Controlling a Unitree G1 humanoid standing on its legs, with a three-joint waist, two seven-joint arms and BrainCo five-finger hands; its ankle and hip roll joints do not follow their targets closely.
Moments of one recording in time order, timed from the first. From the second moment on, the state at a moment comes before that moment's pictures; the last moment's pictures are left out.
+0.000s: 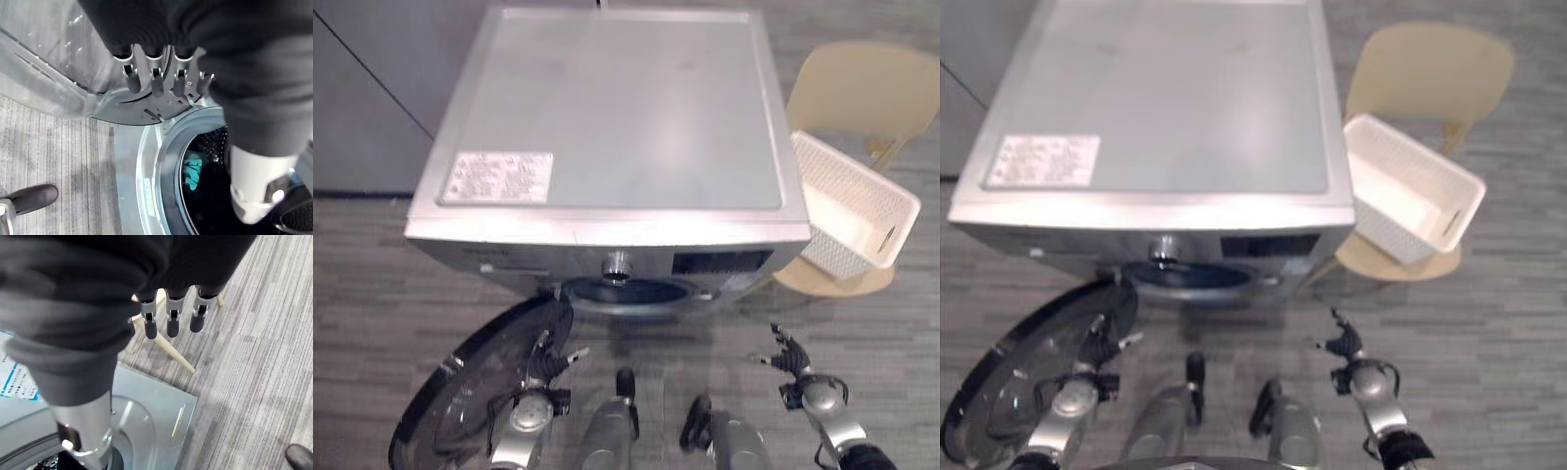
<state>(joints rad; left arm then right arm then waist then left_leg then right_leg) 0.11 0.34 -0.16 0.60 -0.17 -0.11 0.13 -0.02 -0.32 0.18 0.70 -0.04 -0.08 -0.12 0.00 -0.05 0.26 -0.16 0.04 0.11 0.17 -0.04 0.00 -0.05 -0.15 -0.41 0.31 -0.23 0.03</state>
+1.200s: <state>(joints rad) 0.00 0.46 -0.25 0.40 0.03 -0.09 0.12 0.01 -0.34 0.16 0.87 -0.04 -0.07 -0.12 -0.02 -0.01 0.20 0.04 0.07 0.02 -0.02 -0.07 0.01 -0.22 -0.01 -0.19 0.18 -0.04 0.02</state>
